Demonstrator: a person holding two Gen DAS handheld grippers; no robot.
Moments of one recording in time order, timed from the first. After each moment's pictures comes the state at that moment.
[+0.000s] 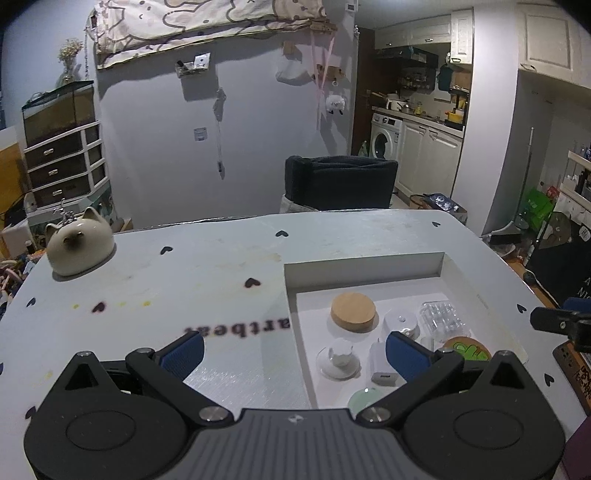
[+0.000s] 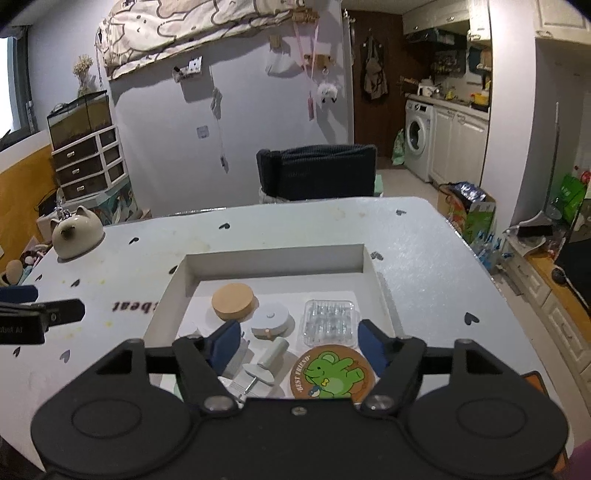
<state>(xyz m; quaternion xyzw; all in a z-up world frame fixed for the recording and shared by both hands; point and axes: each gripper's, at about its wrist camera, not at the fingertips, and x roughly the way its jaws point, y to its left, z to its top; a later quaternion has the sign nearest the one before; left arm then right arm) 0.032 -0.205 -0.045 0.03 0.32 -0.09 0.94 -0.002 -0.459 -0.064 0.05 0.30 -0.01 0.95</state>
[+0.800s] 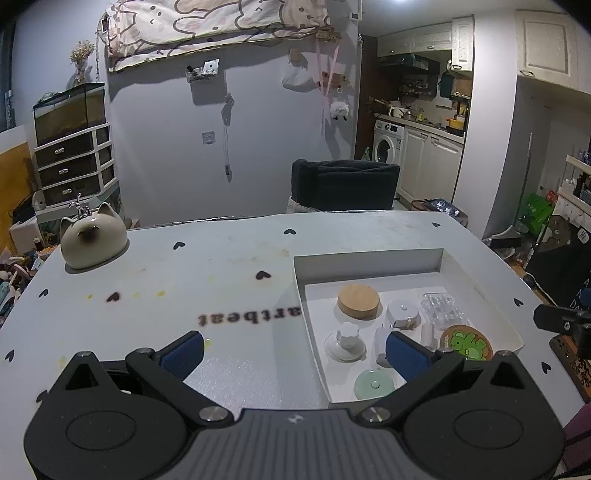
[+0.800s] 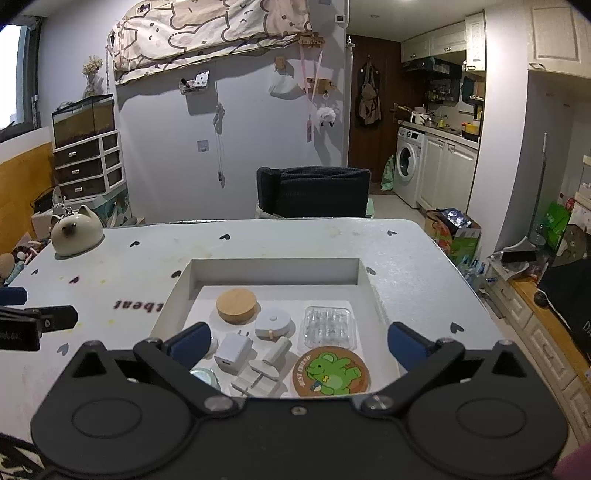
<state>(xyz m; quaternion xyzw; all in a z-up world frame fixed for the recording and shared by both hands) -0.002 -0.185 -0.048 0.03 0.31 -0.09 0.95 -0.039 -0.431 -0.060 0.02 0.27 -0.03 0.96</state>
